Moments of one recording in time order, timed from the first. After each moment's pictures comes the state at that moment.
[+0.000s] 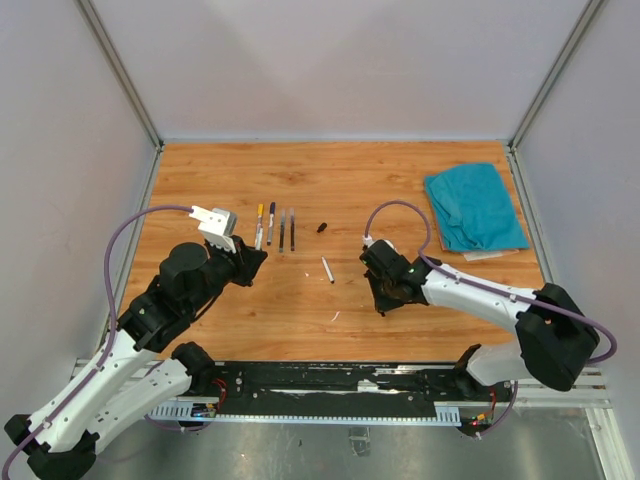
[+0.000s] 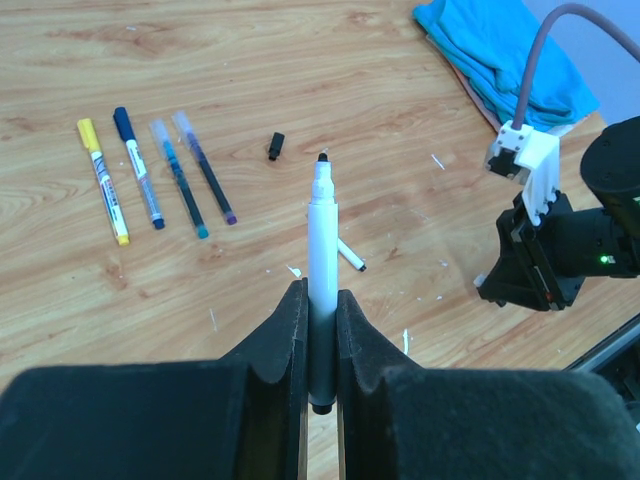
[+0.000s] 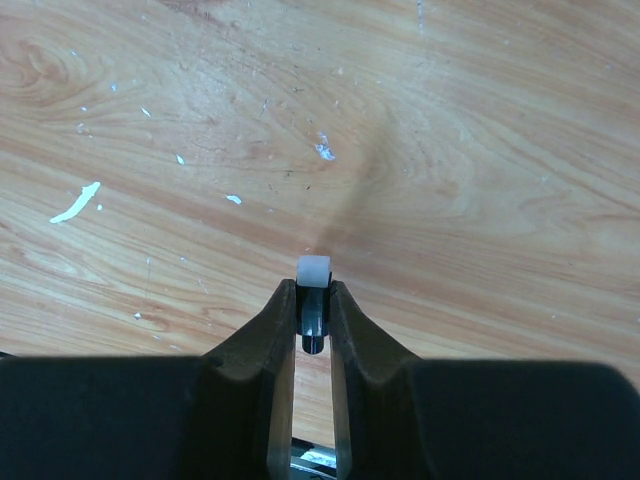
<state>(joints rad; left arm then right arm) -0.67 0.59 0.74 -0.42 -0.13 -0.34 0.82 1.34 0.76 -0.58 0.14 0.48</state>
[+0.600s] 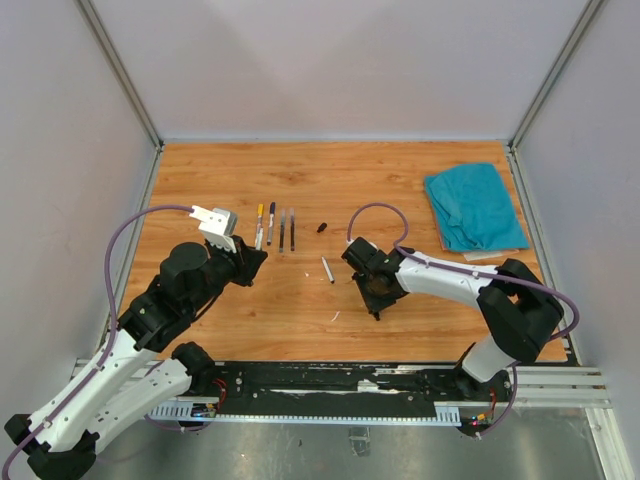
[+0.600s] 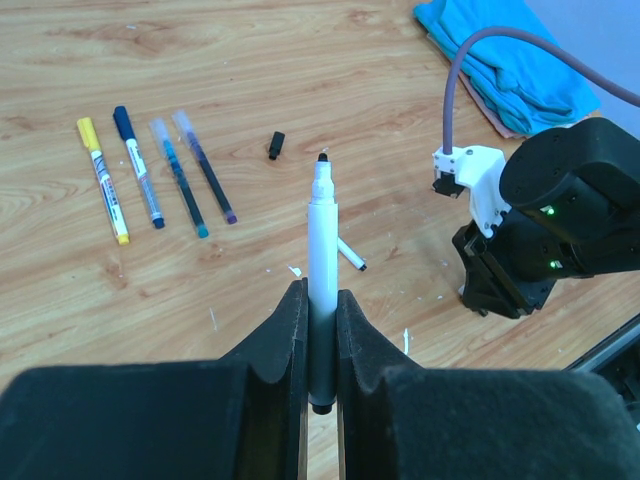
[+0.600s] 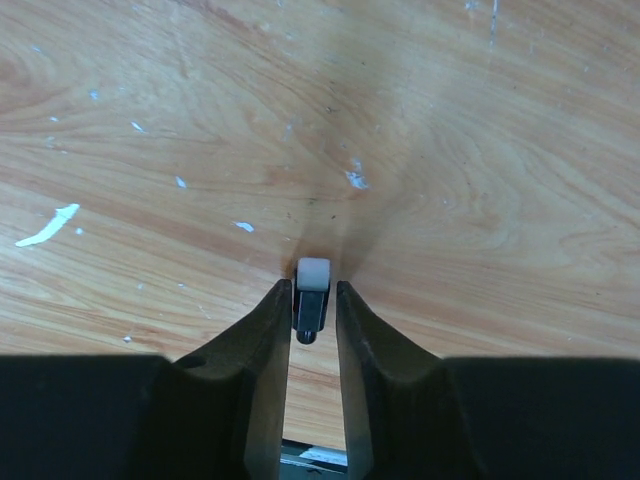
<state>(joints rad) -0.67 0.59 0.74 -0.42 -0.13 -0.34 0.85 1.56 0.90 -0.65 0.12 0.43</state>
